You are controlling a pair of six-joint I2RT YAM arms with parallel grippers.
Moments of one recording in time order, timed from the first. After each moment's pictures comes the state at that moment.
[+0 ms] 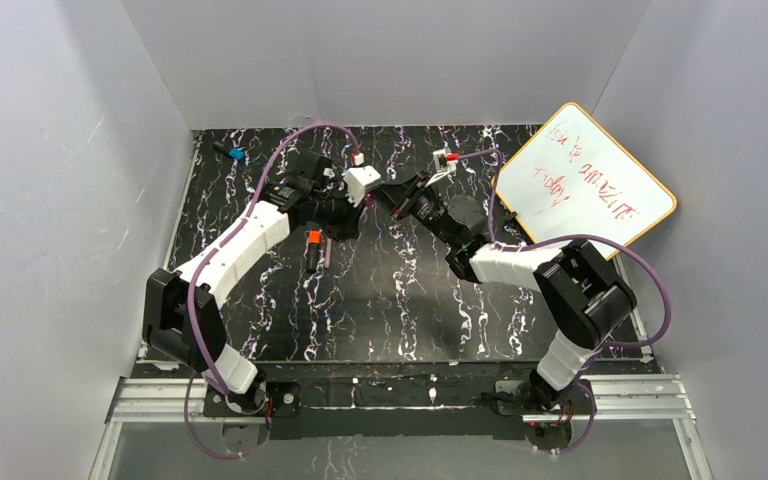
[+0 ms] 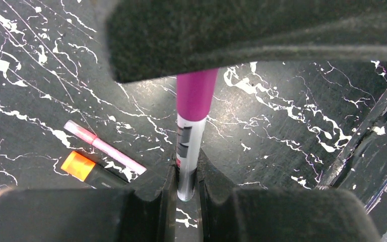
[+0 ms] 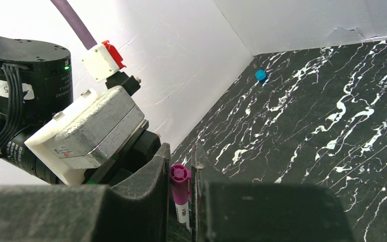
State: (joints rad) left arm -0.47 1.53 1.31 -0.67 0.41 0.33; right arm 0.71 1.69 0.84 1.07 -0.19 0.78
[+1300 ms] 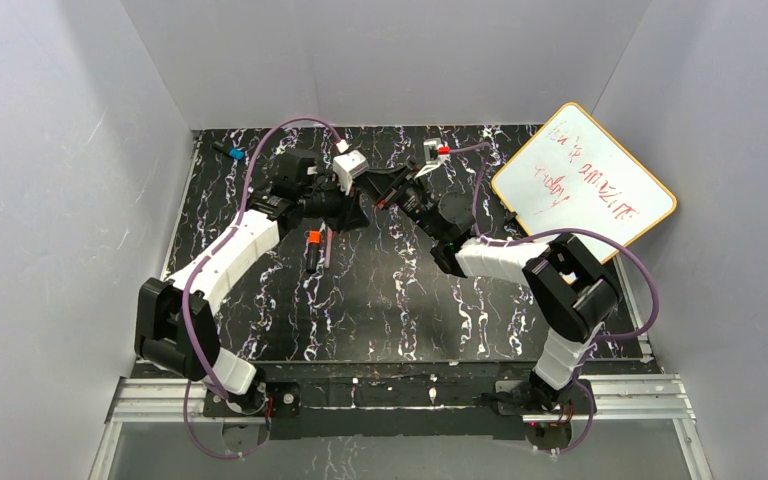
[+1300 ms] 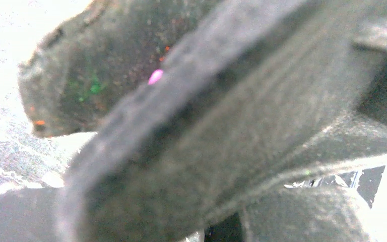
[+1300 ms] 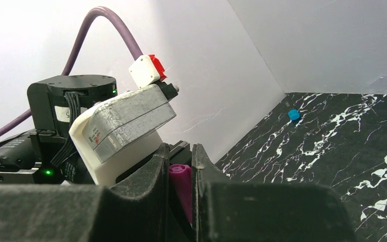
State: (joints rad) left arm -0.40 1.47 1.20 -0.37 0.62 0.16; right arm 0.77 1.76 0.96 1.19 -0.15 0.78
